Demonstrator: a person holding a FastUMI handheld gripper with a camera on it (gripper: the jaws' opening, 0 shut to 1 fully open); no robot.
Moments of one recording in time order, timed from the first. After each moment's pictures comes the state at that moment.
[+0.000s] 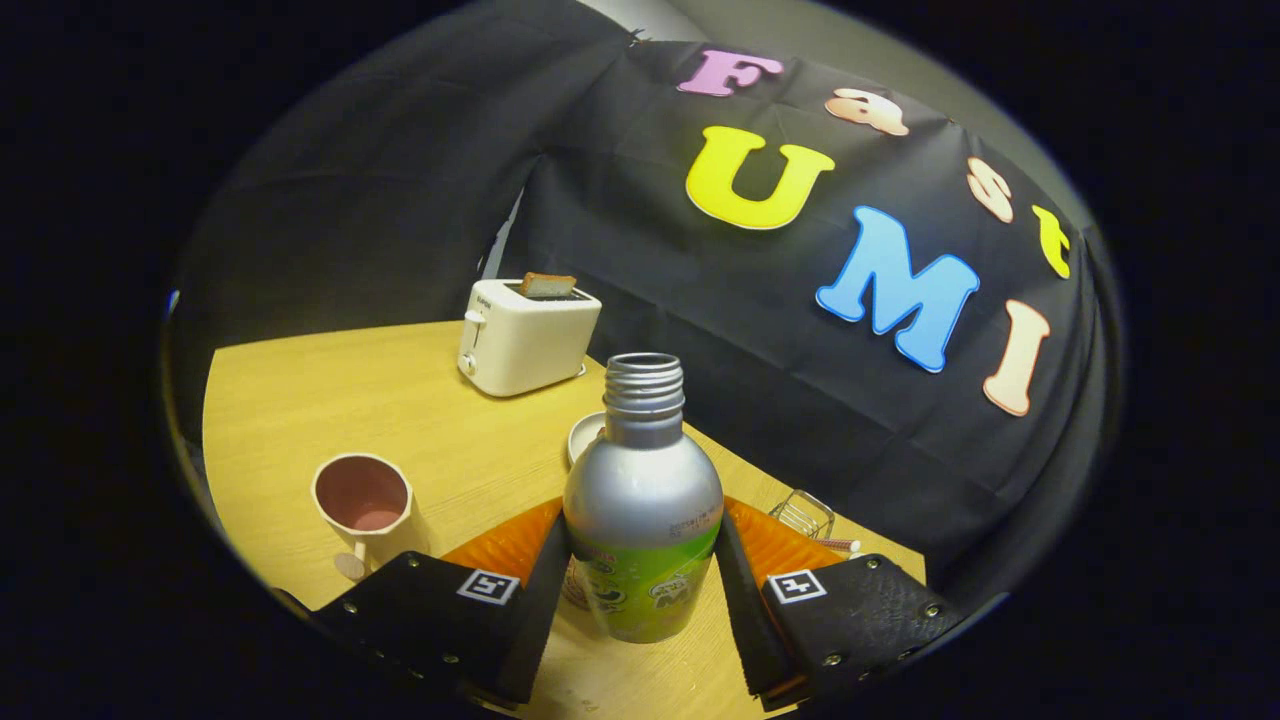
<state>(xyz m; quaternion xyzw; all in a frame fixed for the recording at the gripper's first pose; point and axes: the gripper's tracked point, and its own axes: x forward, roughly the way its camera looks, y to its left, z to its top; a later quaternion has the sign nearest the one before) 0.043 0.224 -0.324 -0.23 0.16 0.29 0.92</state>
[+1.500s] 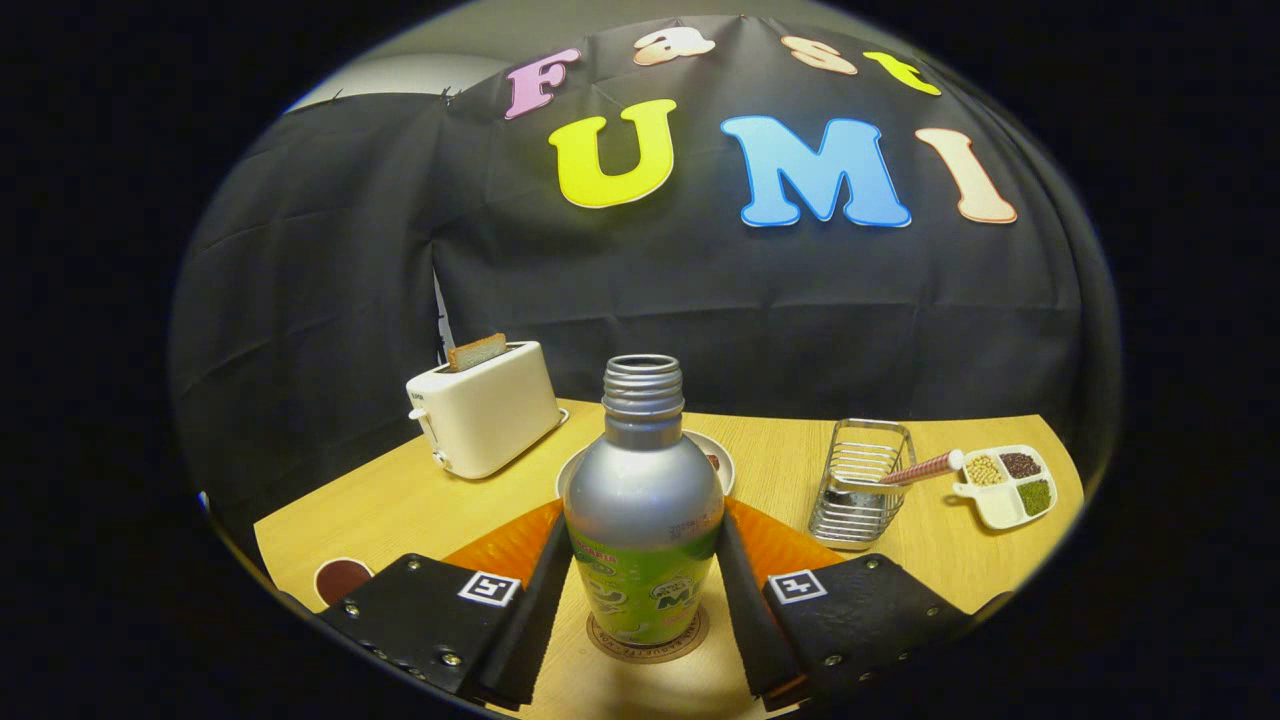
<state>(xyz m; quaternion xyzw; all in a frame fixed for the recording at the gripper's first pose) 0.106 0.232 -0.379 0.00 0.19 0.28 0.94</state>
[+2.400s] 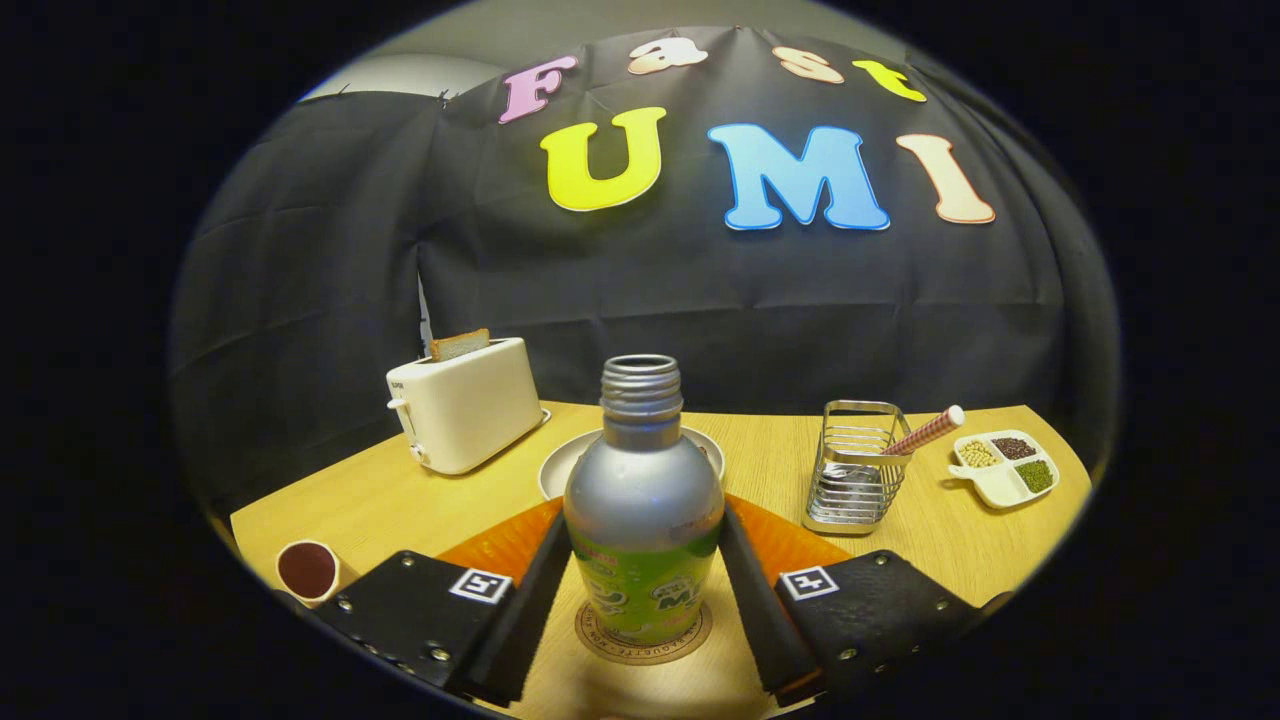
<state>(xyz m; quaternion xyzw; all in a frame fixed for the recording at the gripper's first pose) 0.102 0.242 -0.388 0.02 0.15 0.26 0.95</state>
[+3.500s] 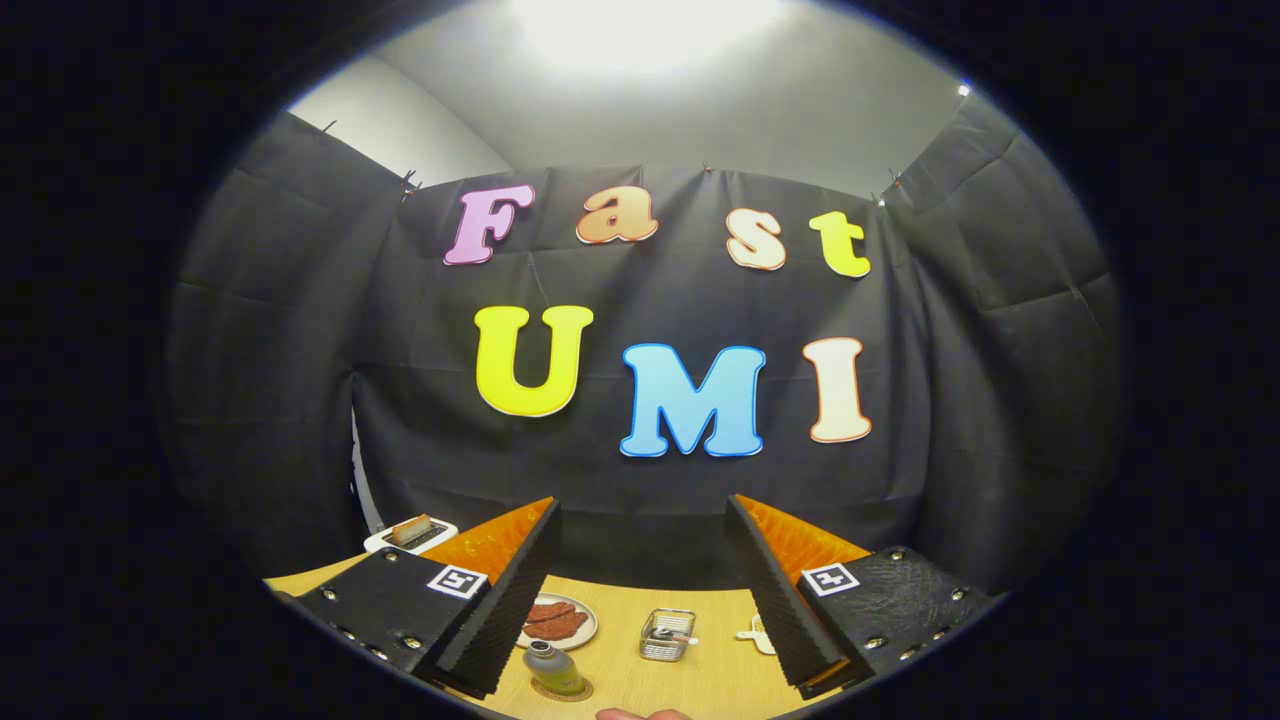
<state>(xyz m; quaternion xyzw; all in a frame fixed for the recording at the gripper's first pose) 0.055 0.118 -0.028 -0.03 -0.01 0.10 0.99</state>
